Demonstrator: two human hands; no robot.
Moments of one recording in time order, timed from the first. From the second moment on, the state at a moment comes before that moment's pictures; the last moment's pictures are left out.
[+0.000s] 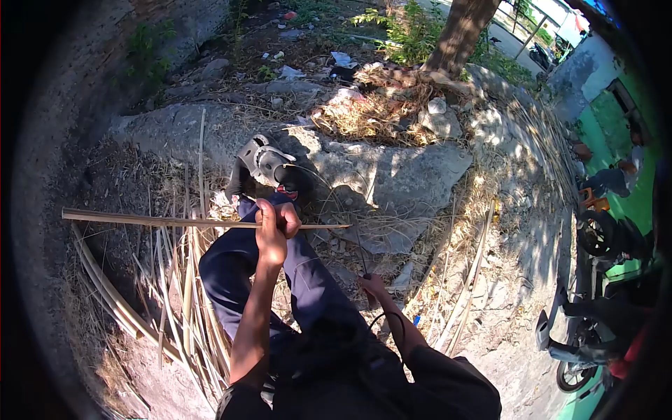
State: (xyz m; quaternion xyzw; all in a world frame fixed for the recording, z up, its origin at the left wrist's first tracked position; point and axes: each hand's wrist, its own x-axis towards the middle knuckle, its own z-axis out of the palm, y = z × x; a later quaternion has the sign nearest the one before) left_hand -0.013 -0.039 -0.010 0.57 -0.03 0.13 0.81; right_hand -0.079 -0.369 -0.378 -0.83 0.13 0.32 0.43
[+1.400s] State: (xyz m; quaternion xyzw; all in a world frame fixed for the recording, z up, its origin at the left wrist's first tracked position) left_hand -0.023 -0.023 -0.009 0.53 0.03 0.16 0.83; right_hand -0.102 -0.364 -0.336 -0.85 0.12 0.16 0.49
